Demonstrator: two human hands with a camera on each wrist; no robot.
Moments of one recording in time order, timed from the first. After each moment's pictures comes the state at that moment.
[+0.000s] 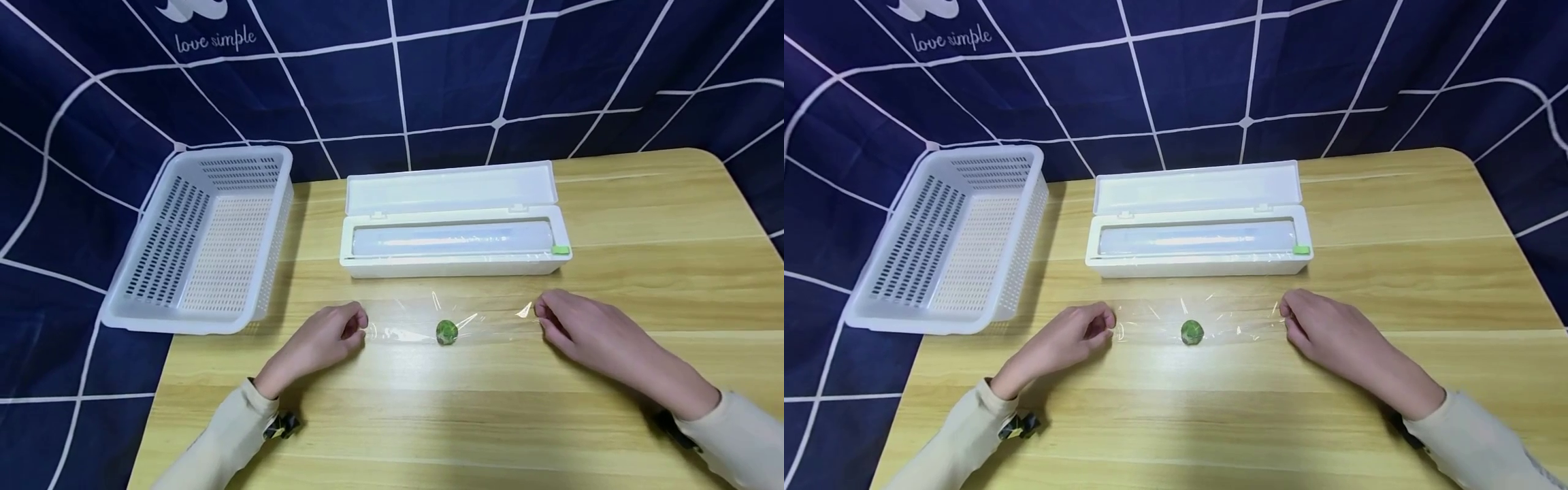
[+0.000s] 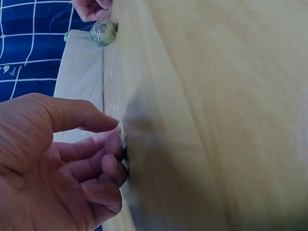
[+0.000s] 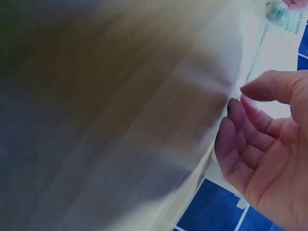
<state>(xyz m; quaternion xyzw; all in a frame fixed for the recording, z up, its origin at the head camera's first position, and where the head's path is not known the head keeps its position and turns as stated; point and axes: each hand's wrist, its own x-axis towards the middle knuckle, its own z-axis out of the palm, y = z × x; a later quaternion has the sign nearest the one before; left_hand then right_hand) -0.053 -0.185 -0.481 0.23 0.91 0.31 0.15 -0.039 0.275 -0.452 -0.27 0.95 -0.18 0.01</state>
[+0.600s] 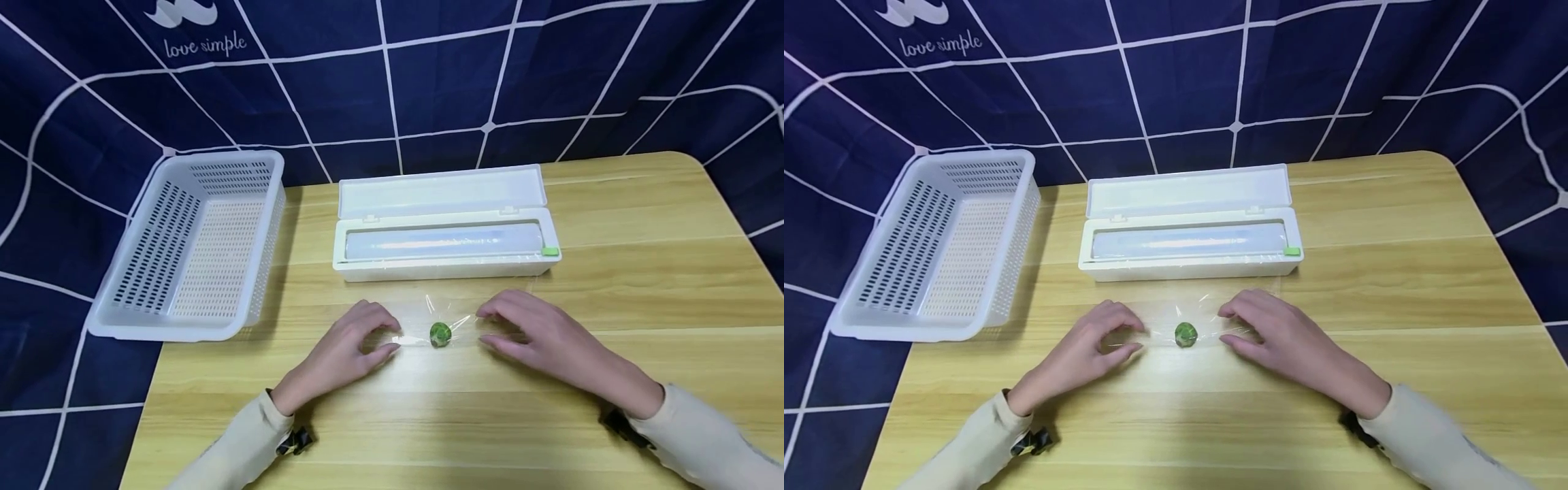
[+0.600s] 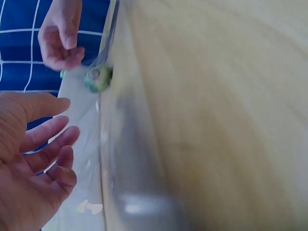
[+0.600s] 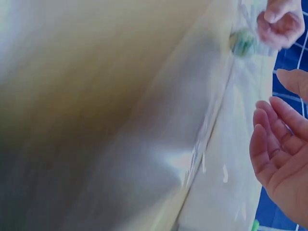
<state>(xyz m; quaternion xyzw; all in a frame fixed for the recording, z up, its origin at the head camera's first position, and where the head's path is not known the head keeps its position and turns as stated) -0.033 -0.132 -0.449 0.32 0.86 0.39 0.05 -0.037 0.224 -0.440 -0.37 0.86 -0.34 -0.07</state>
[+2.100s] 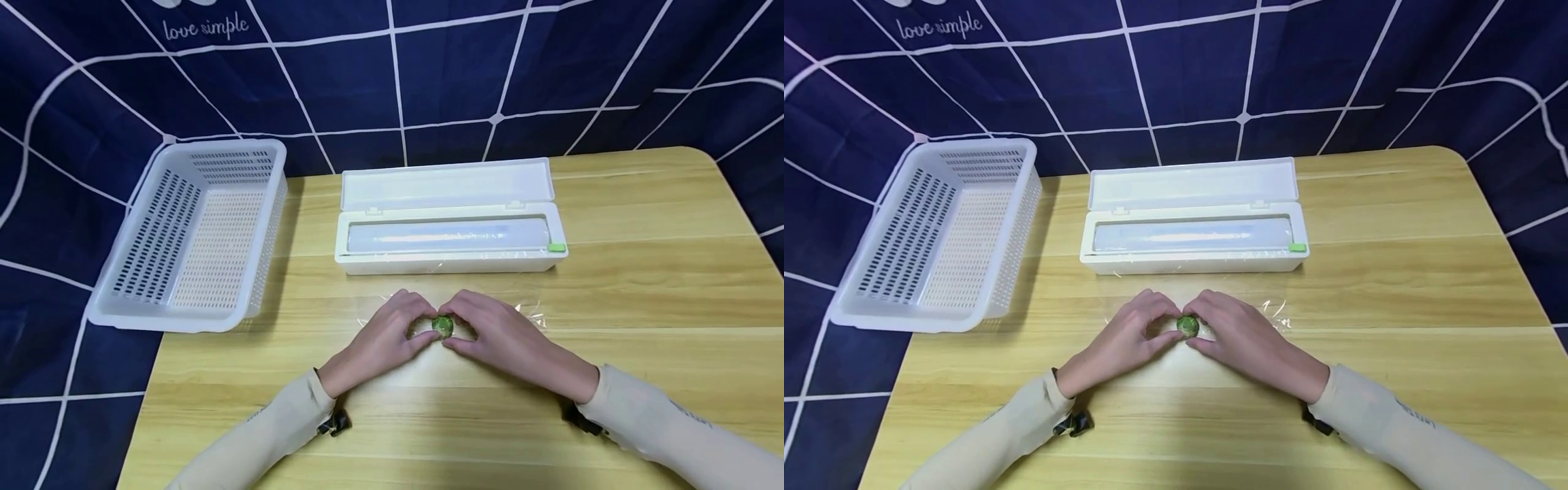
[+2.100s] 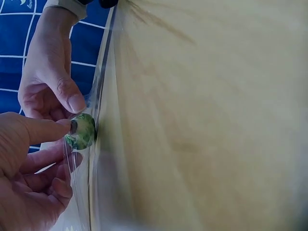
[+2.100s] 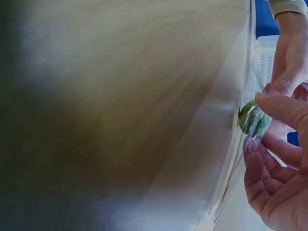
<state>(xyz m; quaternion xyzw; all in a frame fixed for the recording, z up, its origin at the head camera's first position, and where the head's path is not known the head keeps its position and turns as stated) -0.046 -0.076 -0.462 0.32 0.87 0.37 0.05 -0.043 0.163 -0.457 -0.33 0.89 -0.31 0.02</state>
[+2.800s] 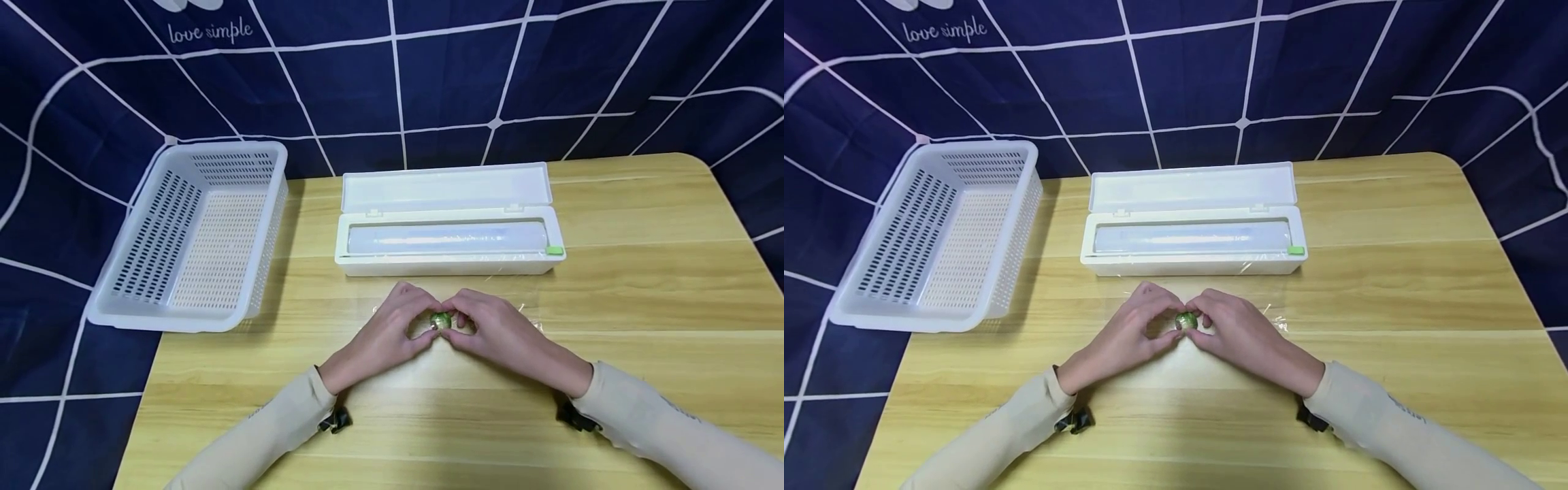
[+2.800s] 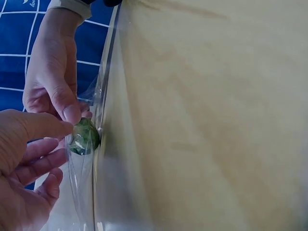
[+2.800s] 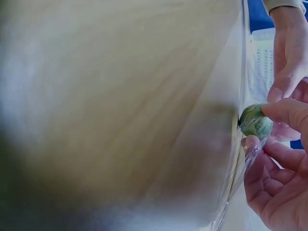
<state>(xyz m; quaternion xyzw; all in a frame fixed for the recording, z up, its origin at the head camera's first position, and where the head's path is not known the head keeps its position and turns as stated) -0.051 -0.073 -0.457 0.35 0.85 0.39 0.03 -0.049 0.162 -0.453 -0.29 0.90 -0.33 0.05</state>
